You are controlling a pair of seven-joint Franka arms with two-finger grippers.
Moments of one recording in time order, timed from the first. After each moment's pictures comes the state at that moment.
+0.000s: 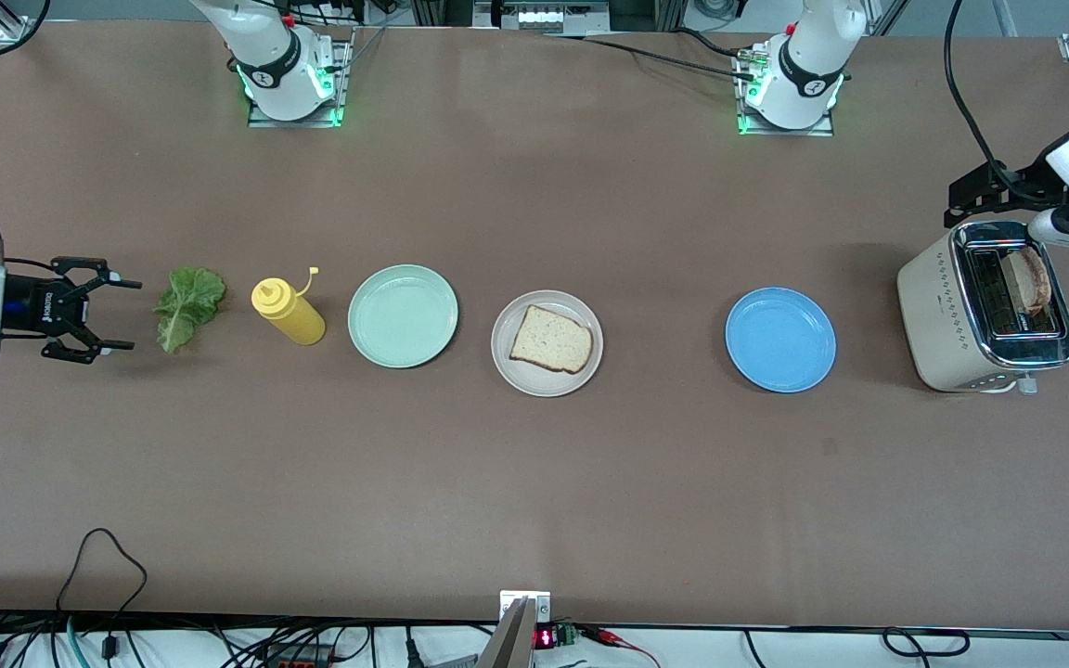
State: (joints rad) left arm 0.02 -0.05 0.01 -1.72 -0.01 1.61 0.20; right arm -0.19 0.54 -0.31 -1.62 0.91 1.45 -1.80
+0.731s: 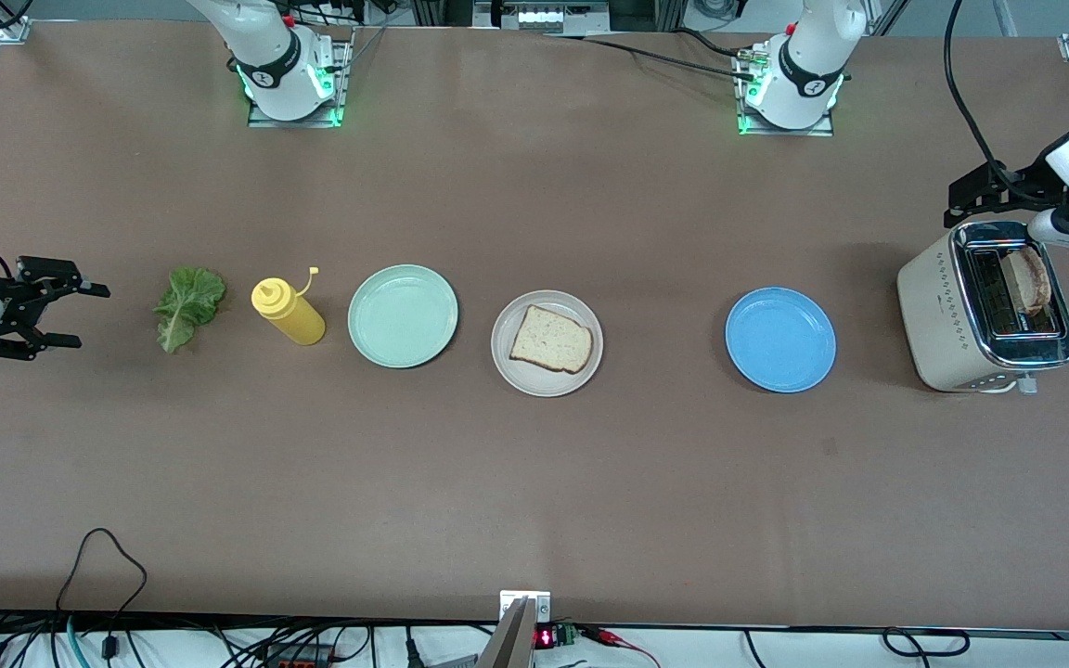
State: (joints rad) left arm 0.02 -0.05 0.01 -1.72 -0.01 1.61 0.20; right arm -0.08 0.42 -0.26 -1.52 0.40 1.62 -1.12
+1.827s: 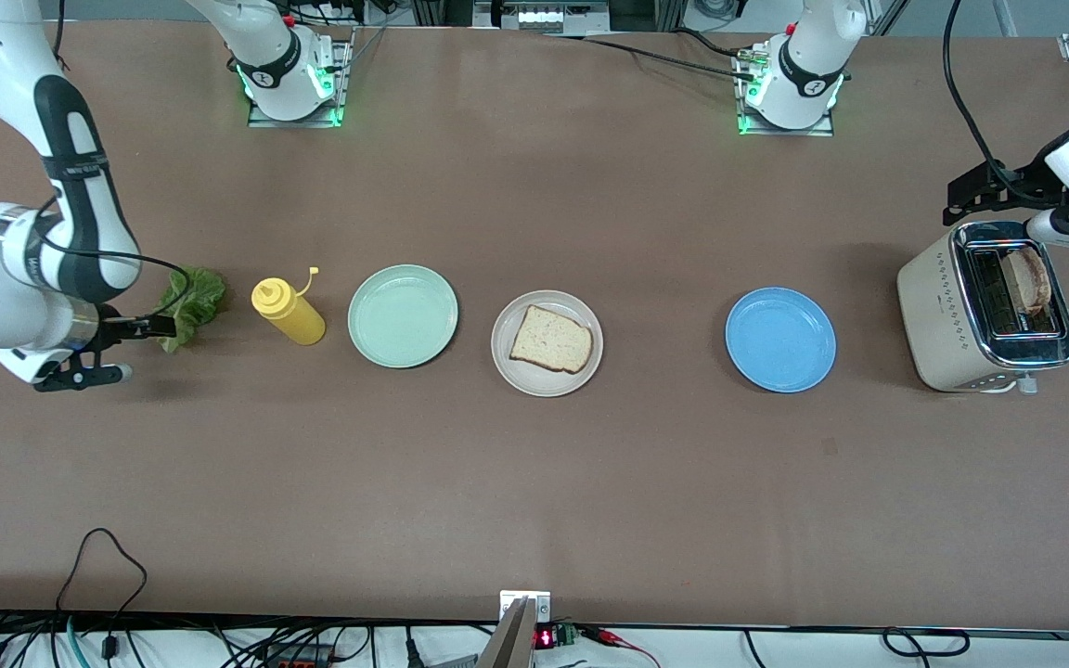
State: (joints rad) left arm 0.02 -0.05 0.01 -1.72 -0.01 1.59 0.18; right arm -0.03 0.50 -0.18 -1.90 -0.01 2.20 -0.32
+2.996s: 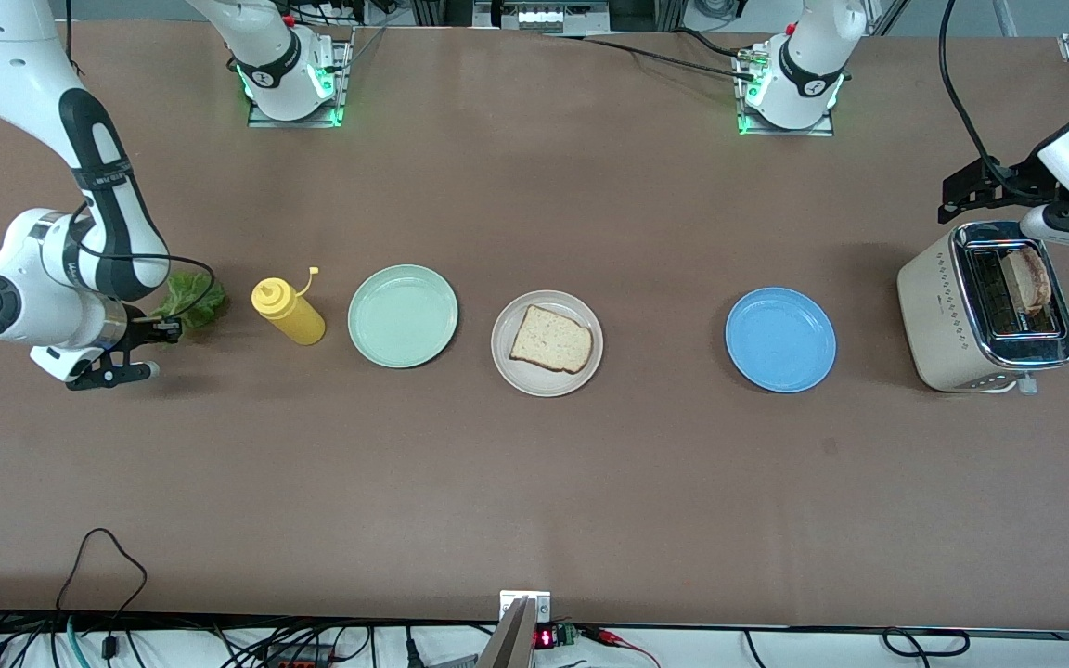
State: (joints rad) left arm 0.01 -0.05 0.00 -1.70 -0.01 1.59 0.18; right arm -0.04 0.48 -0.15 -1.93 -0.02 2.25 -0.38
